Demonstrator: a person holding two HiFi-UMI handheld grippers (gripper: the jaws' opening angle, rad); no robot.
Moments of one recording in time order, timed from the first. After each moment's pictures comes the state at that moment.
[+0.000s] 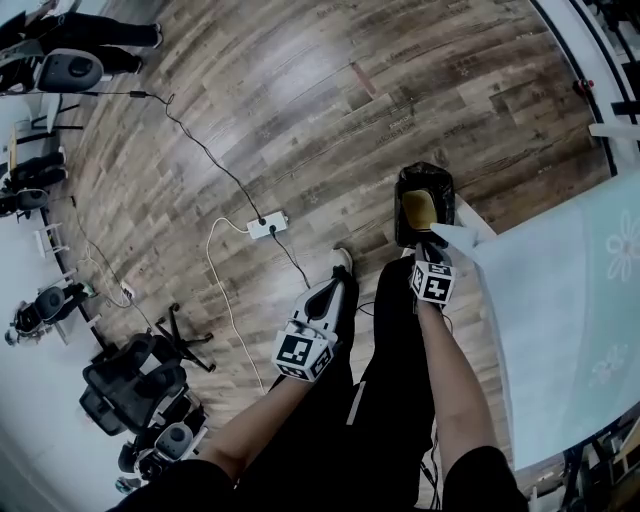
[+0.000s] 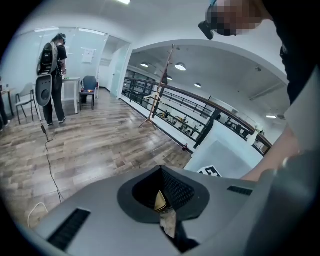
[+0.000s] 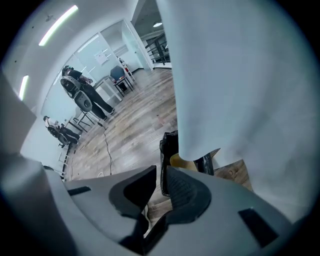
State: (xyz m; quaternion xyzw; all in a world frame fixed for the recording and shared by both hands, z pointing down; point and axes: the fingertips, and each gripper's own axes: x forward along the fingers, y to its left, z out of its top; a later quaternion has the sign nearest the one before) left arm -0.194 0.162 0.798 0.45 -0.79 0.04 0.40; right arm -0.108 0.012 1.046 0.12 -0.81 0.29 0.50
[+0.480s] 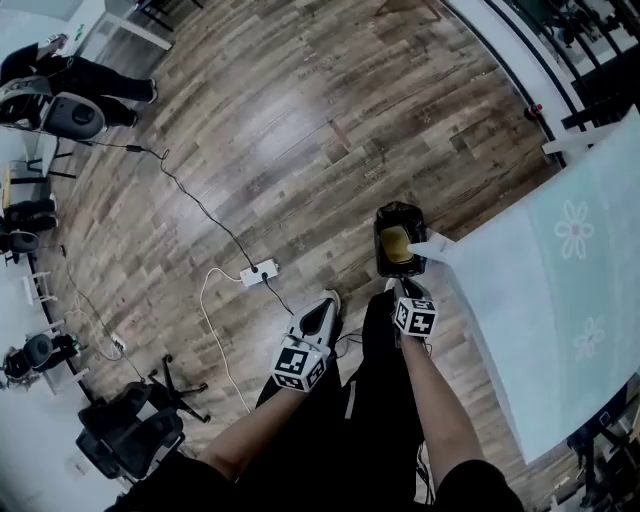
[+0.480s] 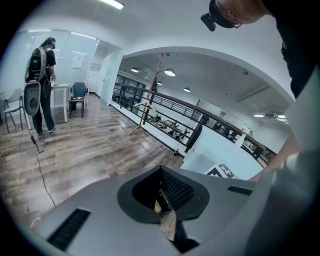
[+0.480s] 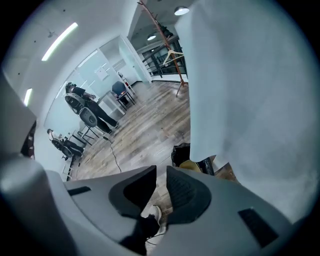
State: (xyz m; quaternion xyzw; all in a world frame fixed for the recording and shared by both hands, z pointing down) left arm -0.200 0.159 0.733 0.51 -0.78 0.03 0.37; right arm -0.100 0.027 0.931 0.15 -0.82 0.32 0.45
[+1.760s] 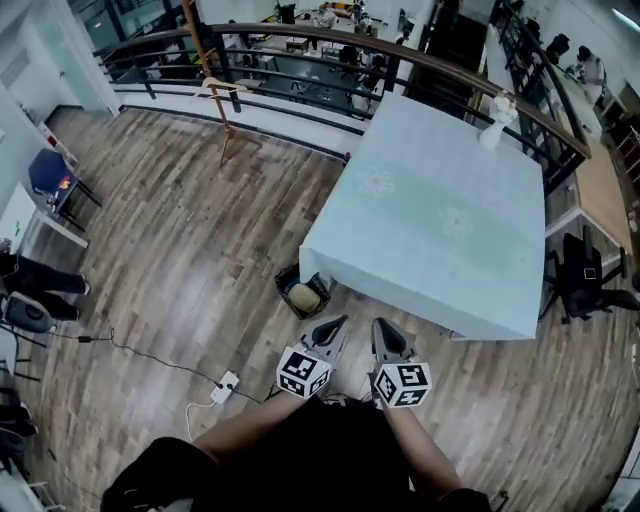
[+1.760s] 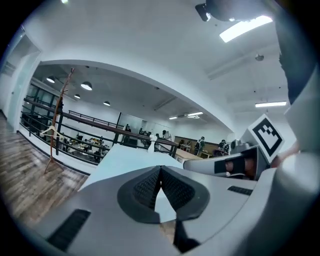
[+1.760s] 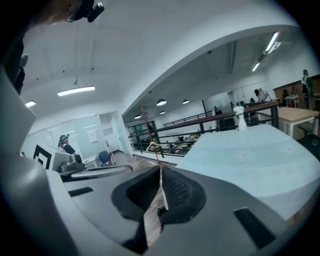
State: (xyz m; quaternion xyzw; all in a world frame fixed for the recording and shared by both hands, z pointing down) left arm 0.090 0.136 0.487 0.85 -0.50 0.02 0.16; right arm 0.158 0.117 0.479 0.41 -0.89 0.20 0.08
